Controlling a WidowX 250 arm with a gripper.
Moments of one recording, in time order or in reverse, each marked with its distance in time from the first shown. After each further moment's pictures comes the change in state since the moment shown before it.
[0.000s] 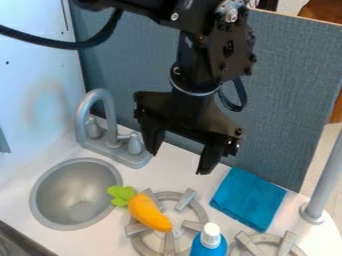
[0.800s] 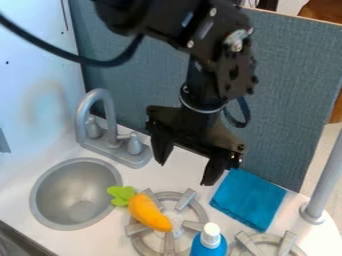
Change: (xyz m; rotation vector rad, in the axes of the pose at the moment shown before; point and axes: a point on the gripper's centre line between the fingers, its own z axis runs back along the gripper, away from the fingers) arm 0.013 -0.005 -0.035 -0.007 0.028 -0.065
